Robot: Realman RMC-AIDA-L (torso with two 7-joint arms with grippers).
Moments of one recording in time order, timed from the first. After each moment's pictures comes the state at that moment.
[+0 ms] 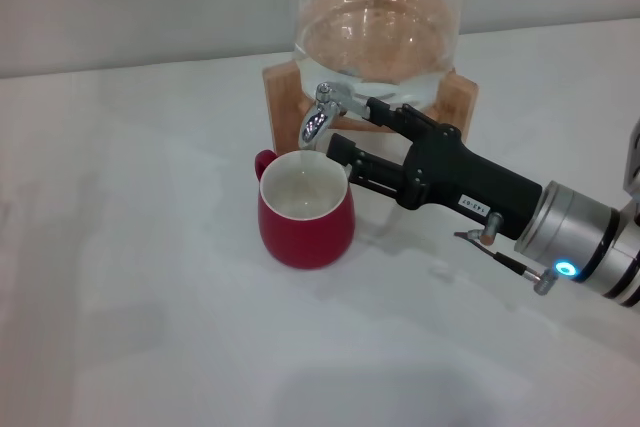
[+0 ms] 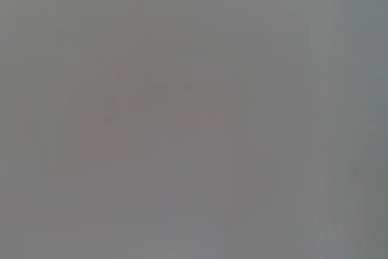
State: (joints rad) left arm -0.30 -2.09 1.88 0.28 -0.56 1.15 0.09; right arm 0.40 2.01 -2.04 -0.40 -0.12 -1.31 0.80
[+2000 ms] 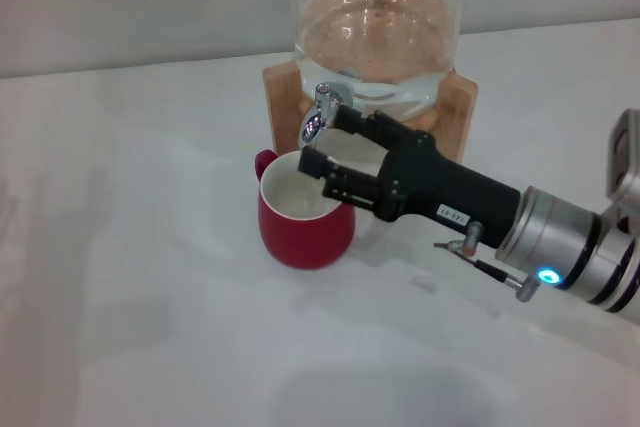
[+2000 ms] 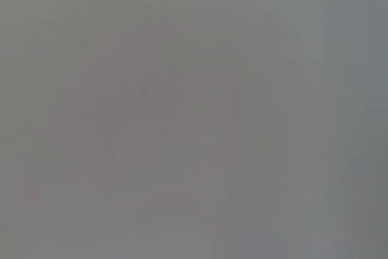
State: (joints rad) left arm -0.32 -2.08 1.89 0.28 -0.55 1.15 0.09; right arm 0.38 2.01 -2.10 -0.48 -0.11 -1.28 0.81
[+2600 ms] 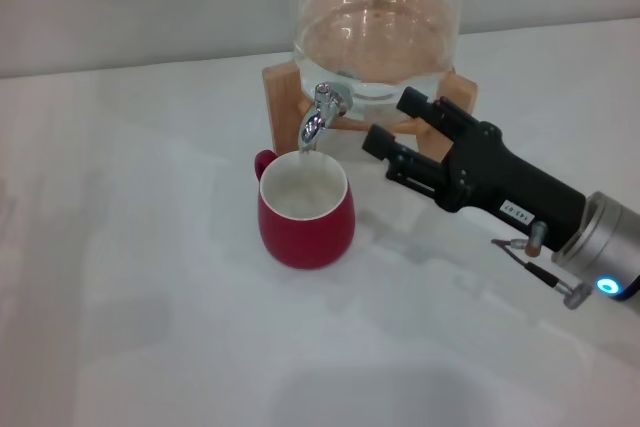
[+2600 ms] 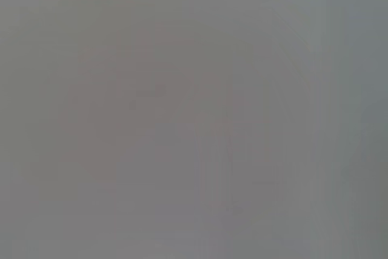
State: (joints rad) left arm -0.32 -2.08 1.89 0.27 -0.56 1.14 0.08; right arm 0.30 2.00 -2.02 -0.47 -0.12 -1.40 0.81
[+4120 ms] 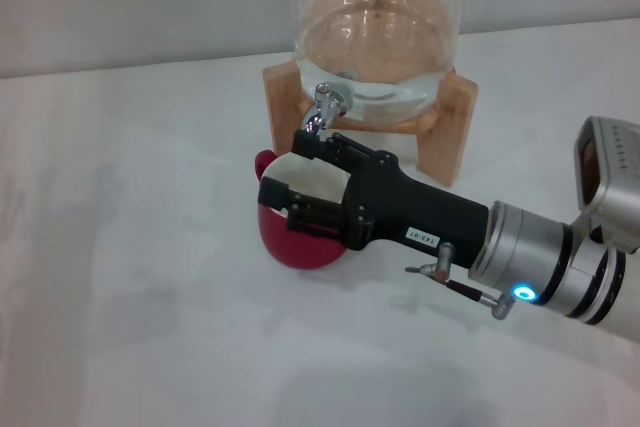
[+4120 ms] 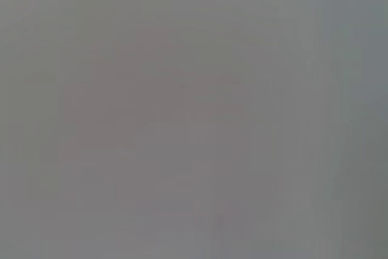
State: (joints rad) left arm -0.34 -2.09 1.89 0.27 -0.56 1.14 0.08; right arm 0.39 2.01 -2.15 -0.55 -0.15 -1.26 0.85
